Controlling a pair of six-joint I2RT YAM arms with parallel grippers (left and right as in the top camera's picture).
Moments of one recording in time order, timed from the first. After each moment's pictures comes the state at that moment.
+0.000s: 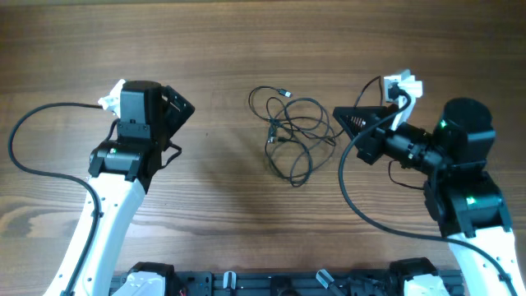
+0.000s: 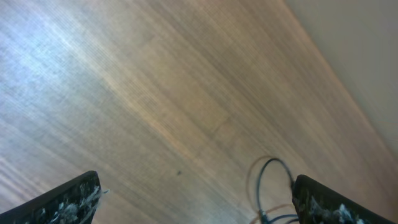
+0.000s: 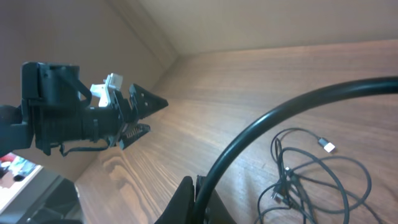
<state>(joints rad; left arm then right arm) -0.12 1.23 0.96 -0.58 -0.17 -0.89 0.13 0.95 0.91 -0.34 -0.76 0.33</state>
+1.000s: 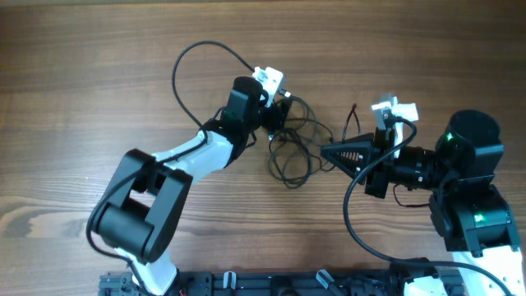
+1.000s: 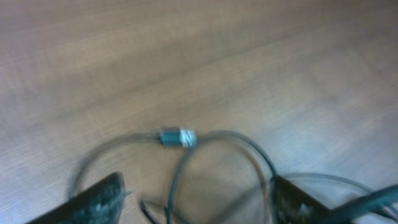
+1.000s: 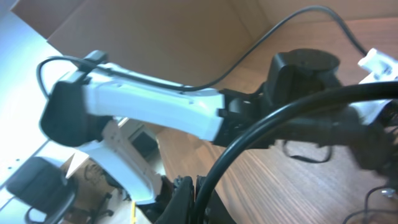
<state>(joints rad) -0.50 1.87 0.96 0.33 0.12 -0.06 0.13 0.86 0.91 -0.42 -1.15 0.33</state>
